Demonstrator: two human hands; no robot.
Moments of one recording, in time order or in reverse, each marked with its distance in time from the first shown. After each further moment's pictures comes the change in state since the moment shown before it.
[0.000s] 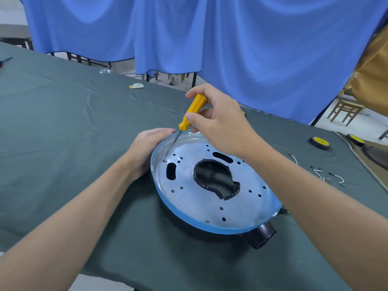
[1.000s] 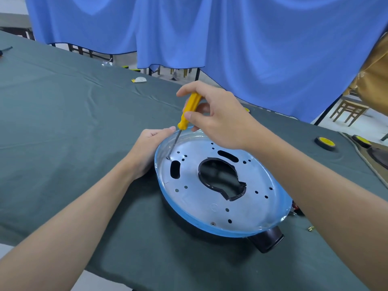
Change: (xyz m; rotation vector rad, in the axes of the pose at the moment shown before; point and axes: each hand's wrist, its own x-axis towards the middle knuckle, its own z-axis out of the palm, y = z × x) left_hand 0.010 -0.022 -0.005 0.004 -0.019 0.112; right_hand 0.013 -0.005 0.002 -0.104 -0.211 -0.085
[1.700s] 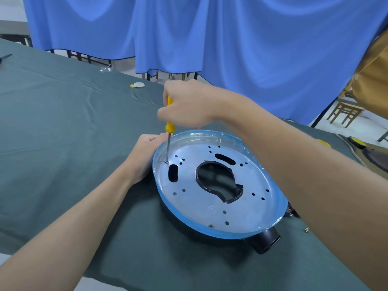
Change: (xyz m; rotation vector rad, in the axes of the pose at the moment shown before) left_hand -0.004 0.004 0.003 -0.010 0.037 -0.027; right_hand 0.044 -0.037 -0.003 -0.491 -0.314 0.148
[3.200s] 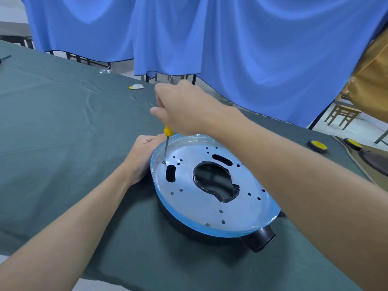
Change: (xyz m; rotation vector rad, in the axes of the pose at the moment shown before) left_hand -0.002 0.001 -0.001 0.029 0.036 -0.003; right_hand -0.006 -0.007 0.007 -0.152 0.131 -0.067
